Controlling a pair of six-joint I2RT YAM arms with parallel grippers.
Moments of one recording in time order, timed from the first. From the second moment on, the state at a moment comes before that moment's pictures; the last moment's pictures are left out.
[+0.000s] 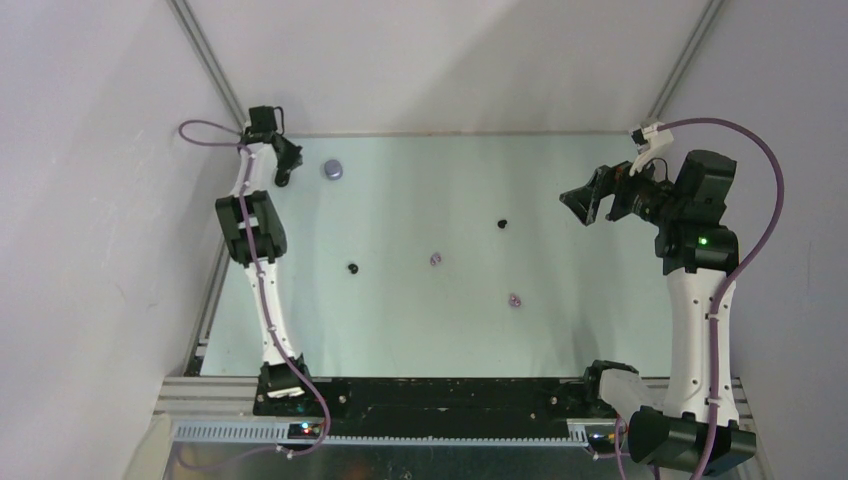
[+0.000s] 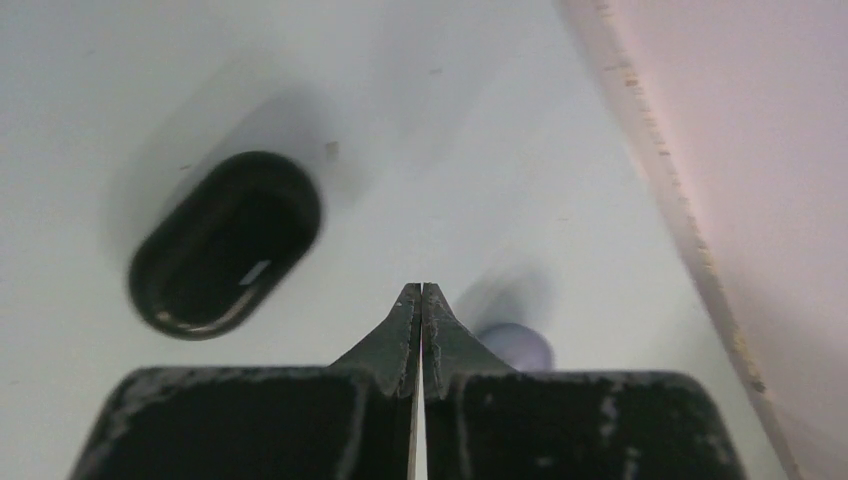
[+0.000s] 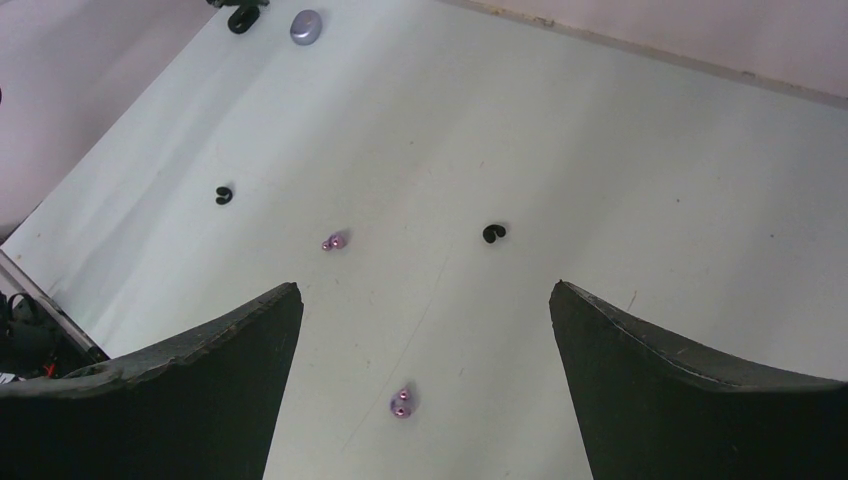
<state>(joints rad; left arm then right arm) 0.20 2.55 2.30 -0.63 0.00 -0.78 -0.18 1.02 1.29 -0.63 -0.78 -0.08</state>
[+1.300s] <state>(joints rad) 0.27 2.57 2.27 -0.58 -0.03 -0.82 -0.21 1.02 1.29 -0.63 -0.82 -0.08</state>
